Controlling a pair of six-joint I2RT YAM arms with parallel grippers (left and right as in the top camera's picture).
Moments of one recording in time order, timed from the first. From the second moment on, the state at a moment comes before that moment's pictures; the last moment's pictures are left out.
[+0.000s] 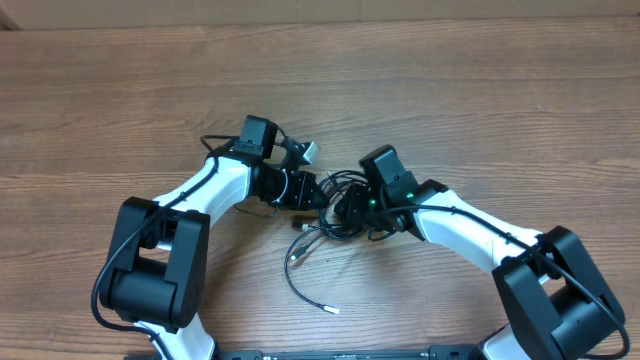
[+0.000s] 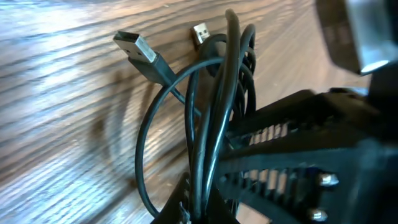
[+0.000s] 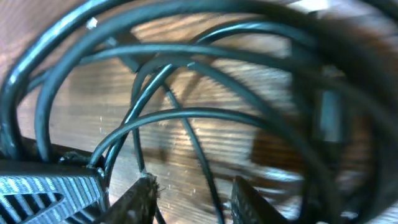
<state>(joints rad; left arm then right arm) -0.28 1.87 1.05 -0.51 0.84 -0.10 0.57 1.71 0.88 -0.29 -0.30 0.82</state>
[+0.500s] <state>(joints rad) -0.28 1.87 1.05 -0.49 0.81 -0.12 0.53 1.70 0.88 -0.31 -0.50 0.85</state>
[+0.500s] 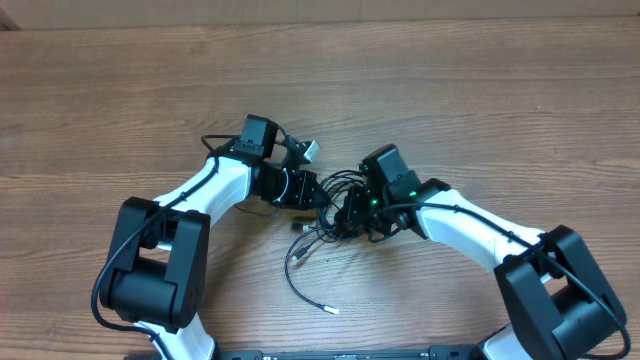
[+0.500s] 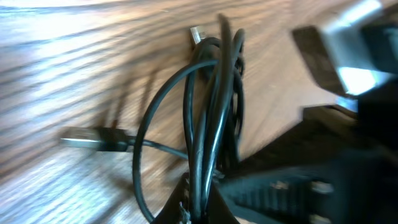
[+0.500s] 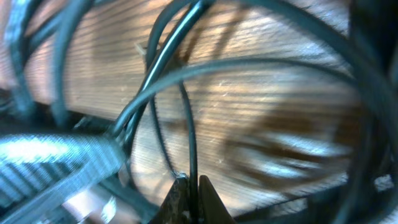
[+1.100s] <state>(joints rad) -0.27 1.87 1.05 -0.45 0.59 -0.43 0.53 1.64 0.88 -0.52 -0.67 0.89</state>
